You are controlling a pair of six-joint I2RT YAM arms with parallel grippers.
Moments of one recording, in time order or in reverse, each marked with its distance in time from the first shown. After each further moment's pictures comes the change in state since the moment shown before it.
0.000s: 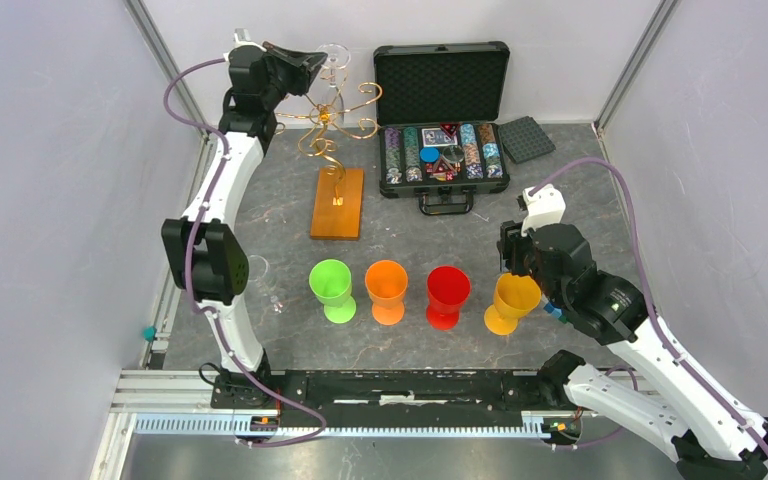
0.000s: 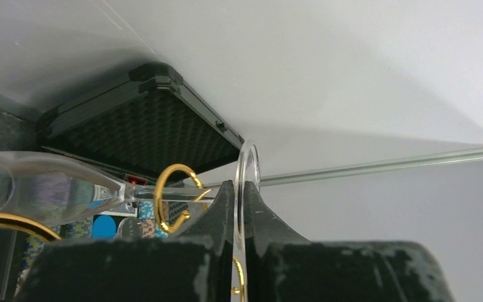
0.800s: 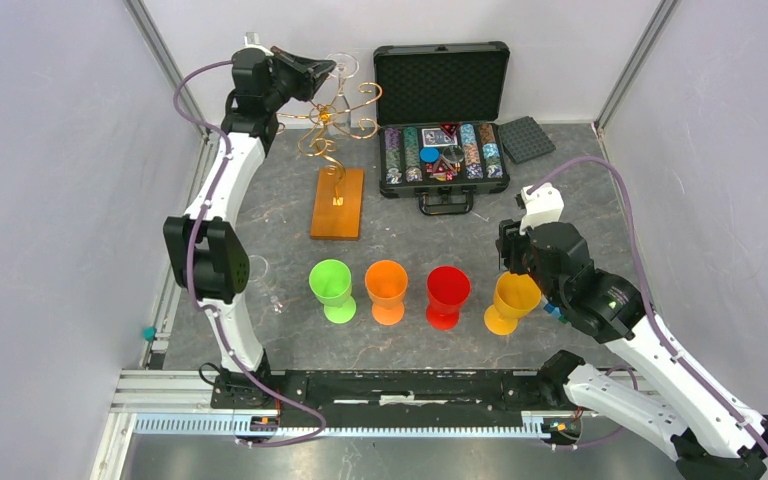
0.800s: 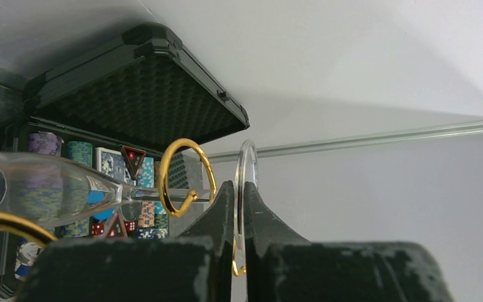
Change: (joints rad) left arm -0.002 0.043 0.005 -0.008 0.112 -0.003; right arm 0.000 0.013 0.000 0.014 0.007 0.000
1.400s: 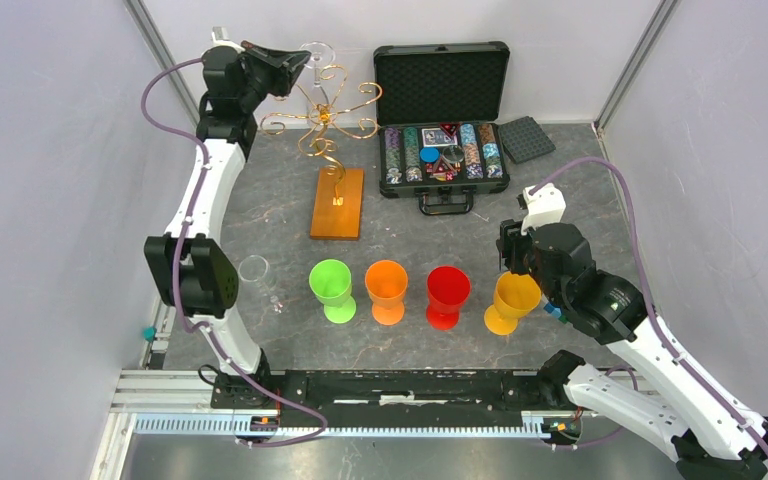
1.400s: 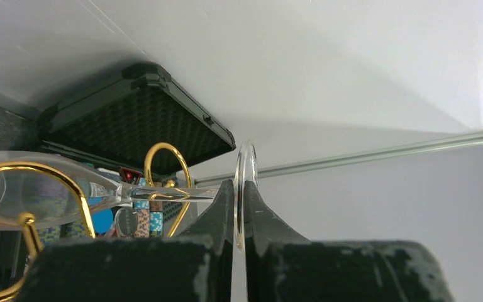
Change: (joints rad) left arm 0.056 -0.141 -0.072 -0.008 -0.033 0.000; right arm 0.000 -0.010 0.000 0.001 0.000 0.000
